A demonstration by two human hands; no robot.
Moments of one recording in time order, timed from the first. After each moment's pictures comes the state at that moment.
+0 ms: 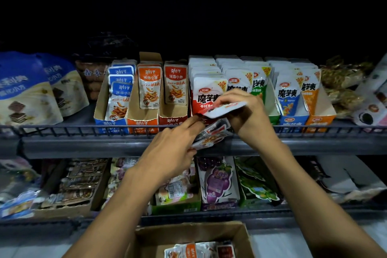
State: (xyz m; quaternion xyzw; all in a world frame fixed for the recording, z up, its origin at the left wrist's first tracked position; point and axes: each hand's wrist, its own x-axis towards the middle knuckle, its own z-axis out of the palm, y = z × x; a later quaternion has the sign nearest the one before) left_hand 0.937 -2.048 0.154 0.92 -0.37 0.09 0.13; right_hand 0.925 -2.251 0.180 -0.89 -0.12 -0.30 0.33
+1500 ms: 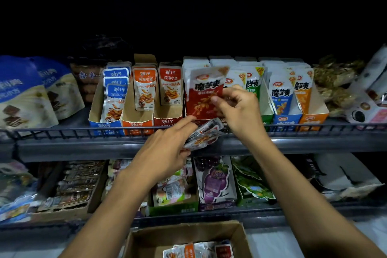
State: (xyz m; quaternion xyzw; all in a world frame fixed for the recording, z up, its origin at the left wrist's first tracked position) left_hand 0.940 -2.044 0.150 0.91 -0.37 0.08 0.17; right_hand 0.929 -2.237 0.184 -0.83 0.00 -0.28 0.48
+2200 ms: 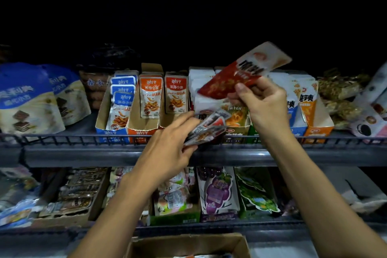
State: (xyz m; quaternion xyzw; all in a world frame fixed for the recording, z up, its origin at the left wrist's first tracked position) left_hand 0.942 -2.042 0.165 0.87 -0.37 0.16 0.29; right_hand 0.917 -2.247 0.221 -0.69 -0.03 -0.31 0.65
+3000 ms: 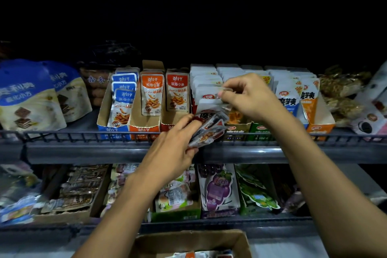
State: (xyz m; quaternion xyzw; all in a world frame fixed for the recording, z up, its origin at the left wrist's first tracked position) left_hand 0.938 -2.045 0.156 0.89 -0.34 0.12 0.27; right_hand 0.934 -2.245 0.241 -0.93 -0.06 -0.21 0.29
